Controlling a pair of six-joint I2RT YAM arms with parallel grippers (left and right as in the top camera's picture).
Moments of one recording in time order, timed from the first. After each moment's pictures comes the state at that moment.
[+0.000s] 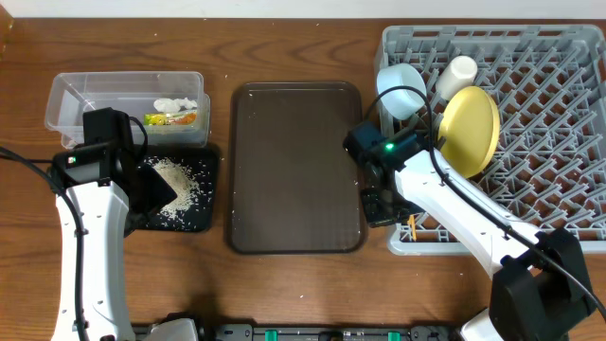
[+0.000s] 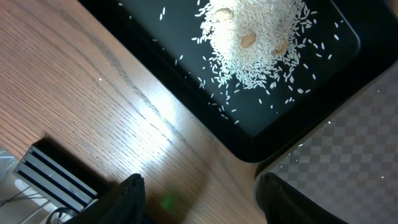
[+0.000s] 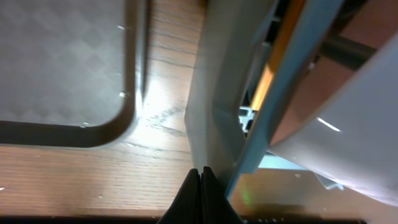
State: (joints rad) left arm 0.23 1.33 1.18 -1.30 -0.11 -0.52; right arm 0.59 1.70 1.26 -1.27 0.08 0.43
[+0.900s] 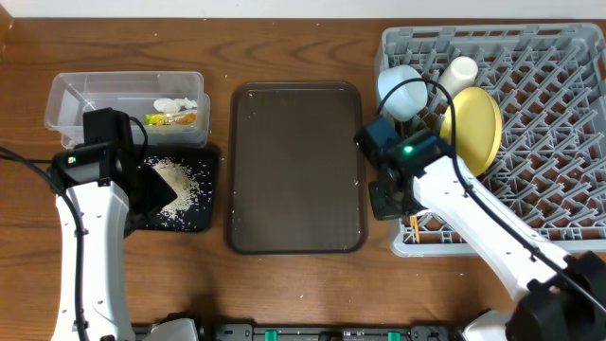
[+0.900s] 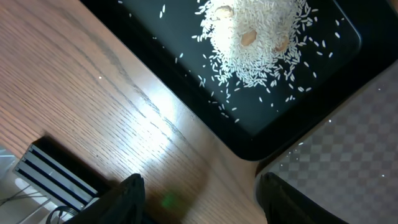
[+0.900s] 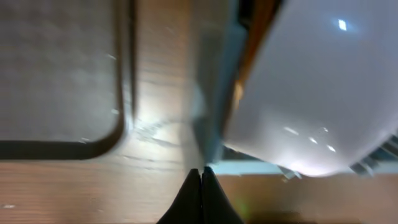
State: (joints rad) left arm 0.23 1.33 1.18 -1.31 -0.10 -0.52; right arm 0.57 1.60 1.25 -1.21 0.10 0.45
